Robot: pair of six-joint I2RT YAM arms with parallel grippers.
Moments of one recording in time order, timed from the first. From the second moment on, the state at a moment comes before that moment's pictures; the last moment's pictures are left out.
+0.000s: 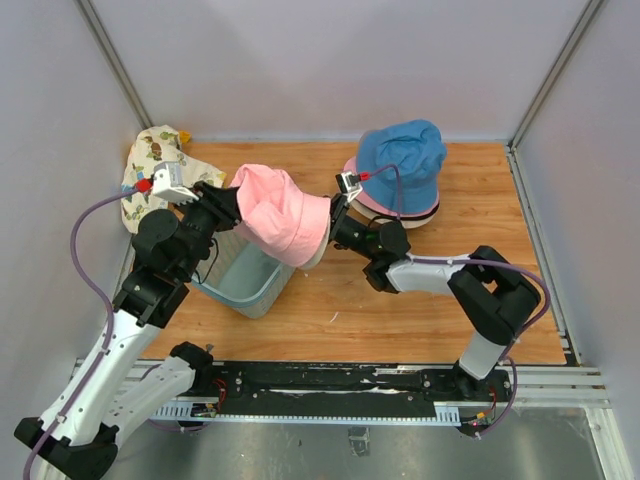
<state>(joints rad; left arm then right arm) -0.46 0.75 0.94 -0.13 -0.19 -0.62 0.82 1.68 0.83 1.43 -0.42 1.36</state>
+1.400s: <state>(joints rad) -0.46 0.54 0.82 -0.32 -0.25 -0.63 0.82 1.98 1.04 1.45 -0.43 1.43</state>
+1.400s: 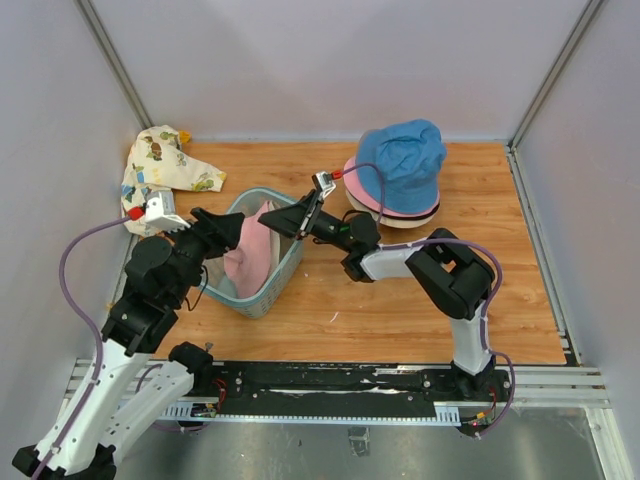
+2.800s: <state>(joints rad) -0.41 0.86 0.70 -0.20 -0.07 -0.56 0.82 1.78 1.23 0.26 -0.25 0.68</state>
